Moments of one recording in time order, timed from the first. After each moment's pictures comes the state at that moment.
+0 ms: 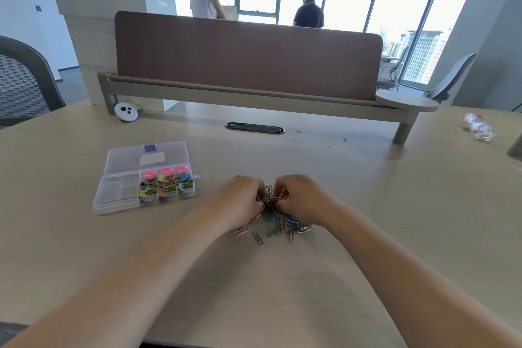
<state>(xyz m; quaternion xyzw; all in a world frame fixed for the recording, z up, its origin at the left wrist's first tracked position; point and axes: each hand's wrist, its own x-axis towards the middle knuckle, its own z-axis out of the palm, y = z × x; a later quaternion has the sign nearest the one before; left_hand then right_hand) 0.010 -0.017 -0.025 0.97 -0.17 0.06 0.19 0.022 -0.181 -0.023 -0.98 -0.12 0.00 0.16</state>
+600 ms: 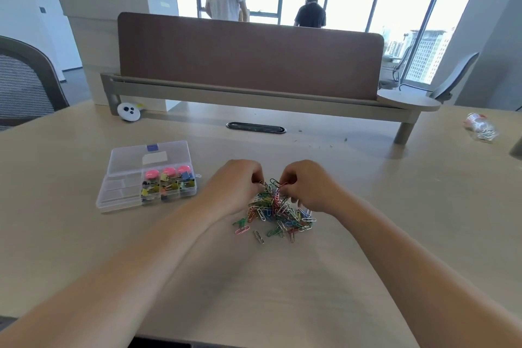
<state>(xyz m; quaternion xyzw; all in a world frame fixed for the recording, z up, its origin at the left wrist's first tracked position) 0.009 -0.008 -0.003 0.94 -0.18 0.09 0.26 0.012 -0.183 0.009 -0.97 -0.12 -0.01 0.23</state>
